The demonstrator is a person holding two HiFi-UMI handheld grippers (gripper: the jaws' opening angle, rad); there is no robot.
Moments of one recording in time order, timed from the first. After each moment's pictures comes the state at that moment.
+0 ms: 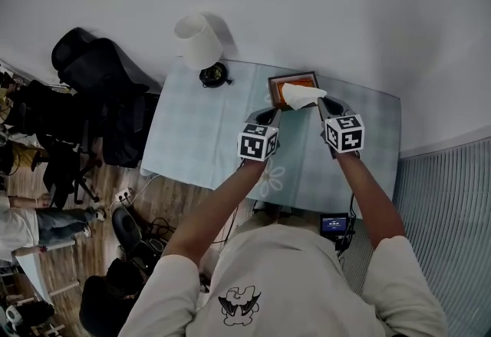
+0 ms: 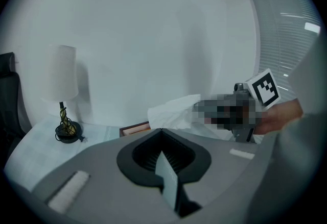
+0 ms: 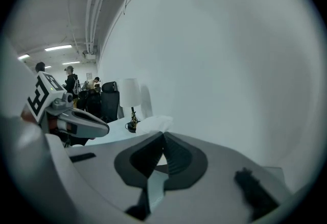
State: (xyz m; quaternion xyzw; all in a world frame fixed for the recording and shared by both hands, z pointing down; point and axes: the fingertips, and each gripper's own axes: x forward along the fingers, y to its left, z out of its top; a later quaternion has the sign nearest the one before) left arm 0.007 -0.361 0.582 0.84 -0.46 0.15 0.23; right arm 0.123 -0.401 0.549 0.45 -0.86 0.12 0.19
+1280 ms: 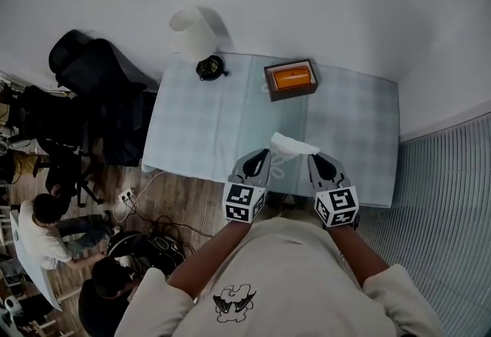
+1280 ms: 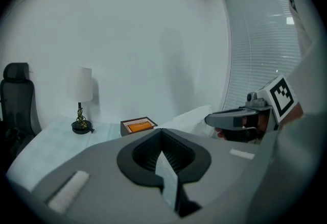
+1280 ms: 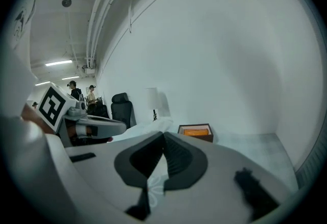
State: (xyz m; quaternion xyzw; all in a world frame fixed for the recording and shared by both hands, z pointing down) left arm -0.015 -0.191 0.546 0.86 -0.47 0.12 0.18; right arm 0.096 -0.185 0.524 0.47 -0.86 0.15 0.13
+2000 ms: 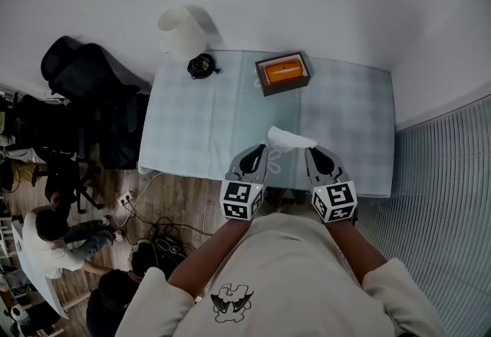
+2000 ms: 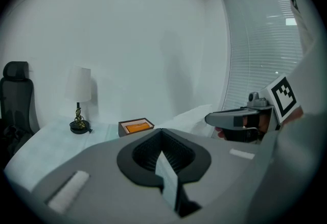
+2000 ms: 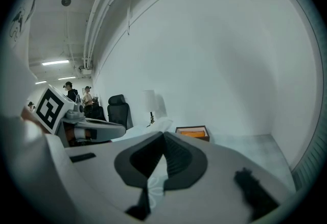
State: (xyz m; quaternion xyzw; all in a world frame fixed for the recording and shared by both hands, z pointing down) left arm -0.010 -0.188 0.542 0.86 -0.46 0.11 0.17; right arm 0.101 -0.181 0.516 0.49 -0.85 0.14 0.12
